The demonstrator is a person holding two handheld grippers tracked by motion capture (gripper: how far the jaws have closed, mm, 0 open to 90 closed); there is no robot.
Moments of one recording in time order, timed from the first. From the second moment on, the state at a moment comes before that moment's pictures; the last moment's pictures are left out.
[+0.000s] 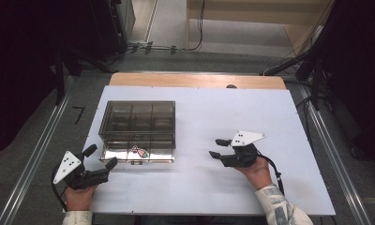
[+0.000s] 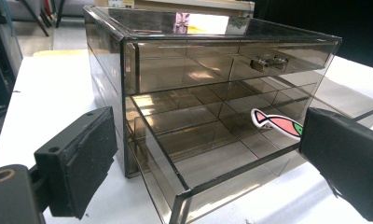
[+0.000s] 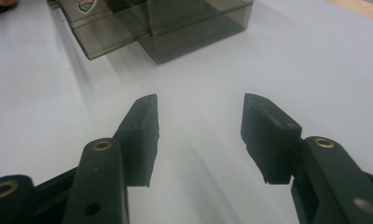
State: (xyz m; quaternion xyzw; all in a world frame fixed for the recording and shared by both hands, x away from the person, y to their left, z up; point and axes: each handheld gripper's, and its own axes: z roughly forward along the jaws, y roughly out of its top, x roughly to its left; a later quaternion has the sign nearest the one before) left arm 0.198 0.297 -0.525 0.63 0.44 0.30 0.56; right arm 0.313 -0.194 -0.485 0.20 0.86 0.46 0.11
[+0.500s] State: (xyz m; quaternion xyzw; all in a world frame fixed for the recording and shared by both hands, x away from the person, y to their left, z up) left arm 0.198 0.297 -0.525 0.63 0.44 0.30 0.56; right arm 0.306 -0.267 -0.491 0.26 0.84 0.46 0.15
